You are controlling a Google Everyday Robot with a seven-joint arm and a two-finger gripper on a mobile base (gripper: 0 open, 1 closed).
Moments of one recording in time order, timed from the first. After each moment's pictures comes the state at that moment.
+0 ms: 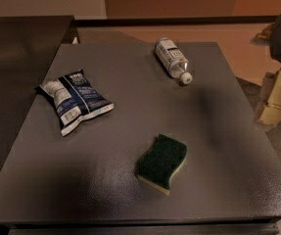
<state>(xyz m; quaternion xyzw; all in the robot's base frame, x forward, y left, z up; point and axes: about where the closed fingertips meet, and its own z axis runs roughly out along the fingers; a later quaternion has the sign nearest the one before) 0.438 -0.217 0.976 -0.60 0.78 -0.03 0.16</state>
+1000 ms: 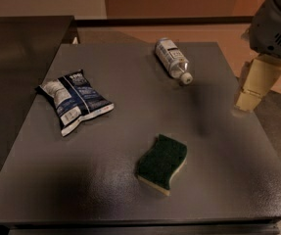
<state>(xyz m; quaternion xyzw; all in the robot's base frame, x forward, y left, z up) 0.465 -0.206 0.974 -0.57 0.81 -0.04 0.15</state>
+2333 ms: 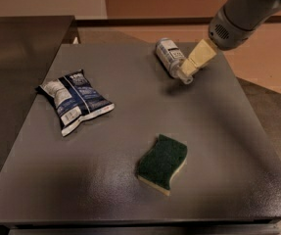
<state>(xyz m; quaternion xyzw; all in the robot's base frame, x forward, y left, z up) 0.606 -0.185 0.918 -0.33 0.92 0.03 0.22</state>
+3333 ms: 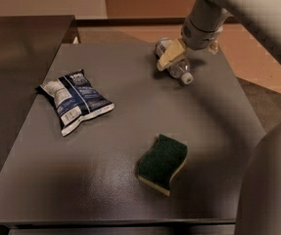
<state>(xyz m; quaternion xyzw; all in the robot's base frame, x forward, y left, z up) 0.684 -0.158 0.865 -0.20 0.96 0.02 0.17</state>
